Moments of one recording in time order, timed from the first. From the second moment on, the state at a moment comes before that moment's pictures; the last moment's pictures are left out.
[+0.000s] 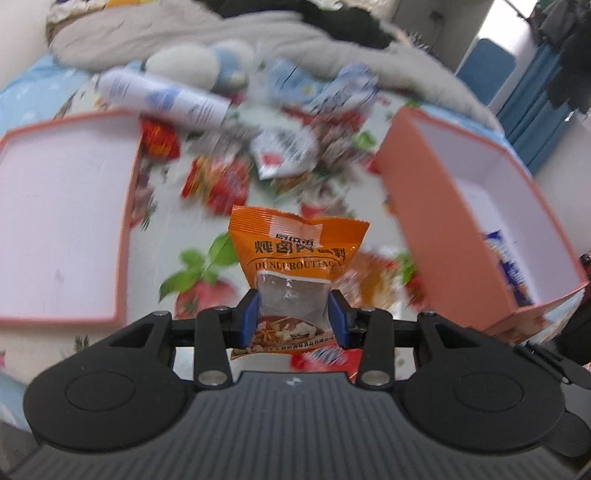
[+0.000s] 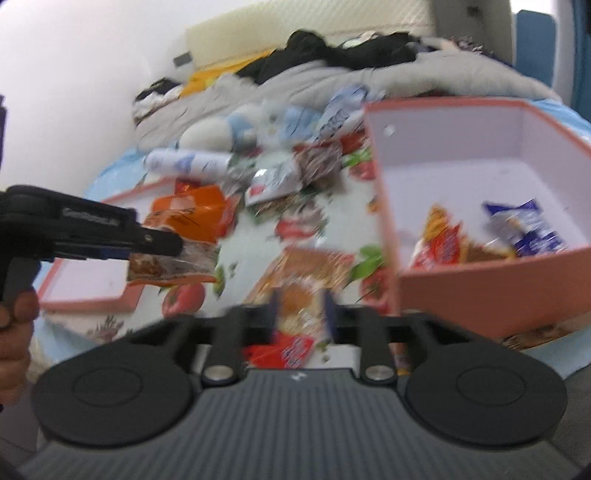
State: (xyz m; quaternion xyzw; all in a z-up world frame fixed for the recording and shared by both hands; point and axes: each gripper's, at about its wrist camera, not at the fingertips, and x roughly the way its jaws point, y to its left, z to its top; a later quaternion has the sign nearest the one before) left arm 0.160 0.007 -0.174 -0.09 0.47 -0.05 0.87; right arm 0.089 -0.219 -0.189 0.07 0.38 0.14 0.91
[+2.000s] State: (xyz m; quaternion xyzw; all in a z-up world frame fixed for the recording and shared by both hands) left arm 0.137 -0.005 -0.031 -0.10 0.37 -0.07 0.92; right arm 0.097 -0.228 -0.078 0.06 0.29 0.12 0.95
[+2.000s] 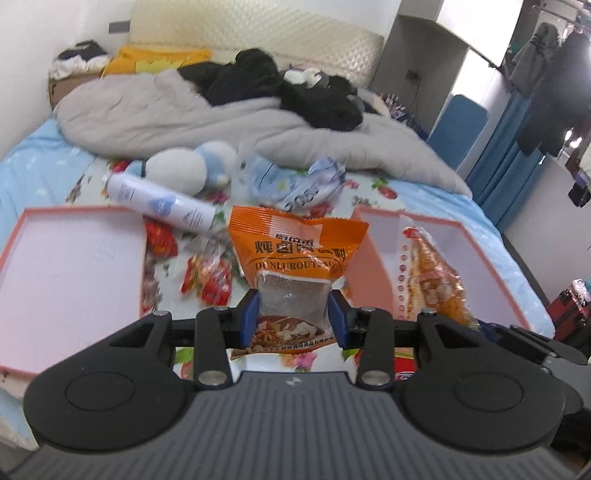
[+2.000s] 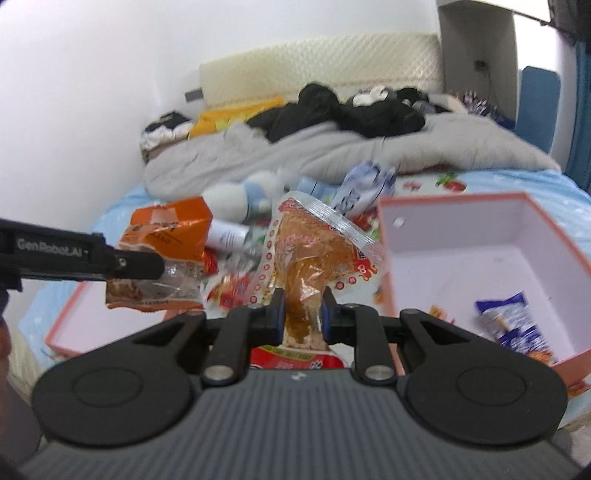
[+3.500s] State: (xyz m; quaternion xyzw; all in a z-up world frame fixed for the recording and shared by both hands) left arm 0.321 -0.272 -0.127 0.00 0.49 -0.20 0.85; right arm 0.190 -0.445 -0.167 0.12 0.38 -0.03 0.92
